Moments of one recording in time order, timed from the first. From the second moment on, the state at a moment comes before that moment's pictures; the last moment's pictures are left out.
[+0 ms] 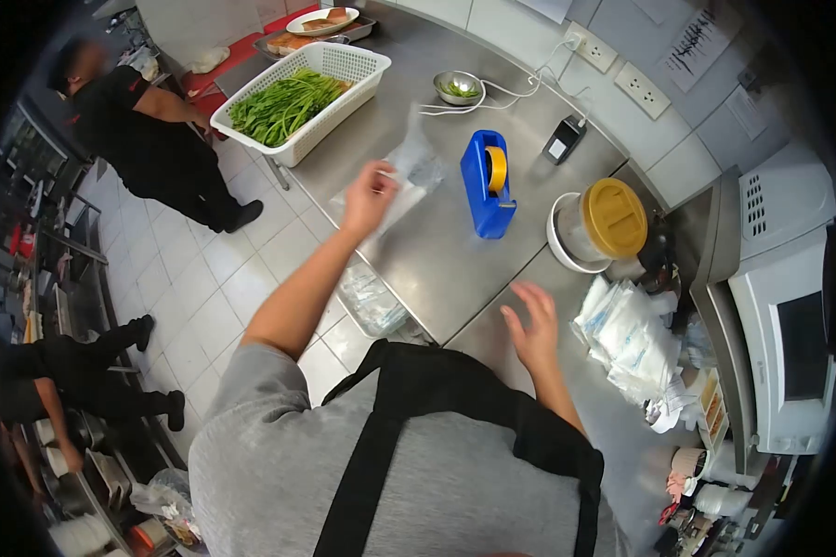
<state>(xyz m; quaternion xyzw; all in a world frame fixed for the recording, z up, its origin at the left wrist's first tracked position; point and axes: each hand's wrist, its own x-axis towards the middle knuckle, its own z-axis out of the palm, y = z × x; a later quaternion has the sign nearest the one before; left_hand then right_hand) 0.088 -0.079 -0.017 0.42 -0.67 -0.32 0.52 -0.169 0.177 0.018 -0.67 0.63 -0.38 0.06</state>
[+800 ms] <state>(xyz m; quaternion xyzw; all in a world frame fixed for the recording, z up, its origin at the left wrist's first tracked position) 0.050 0.021 0.028 0.26 -0.53 -0.76 0.27 -0.208 0.209 0.015 -0.30 0.40 -0.64 0.59</state>
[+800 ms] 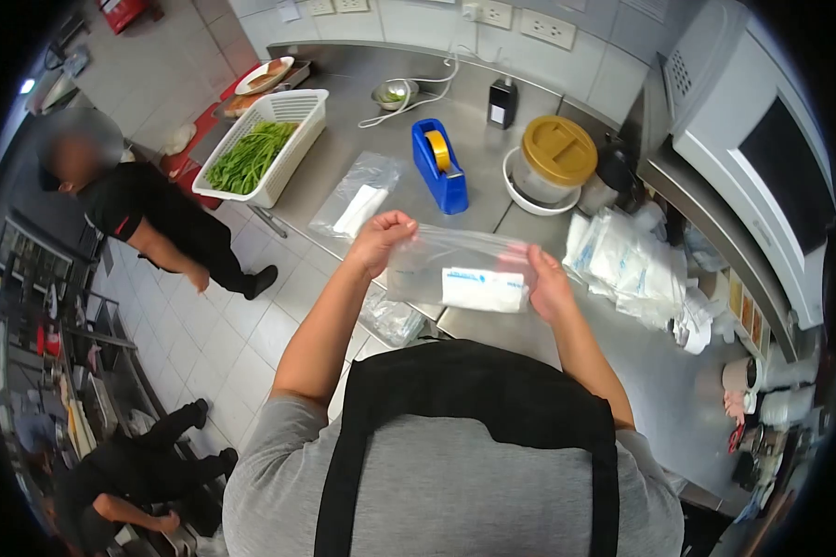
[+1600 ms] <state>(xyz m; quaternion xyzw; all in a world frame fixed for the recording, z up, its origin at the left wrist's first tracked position) 0.018 0.029 0.034 0.32 -0.66 -0.57 0.38 -0.229 0.202 -0.045 -0.36 0.56 -0.68 0.32</state>
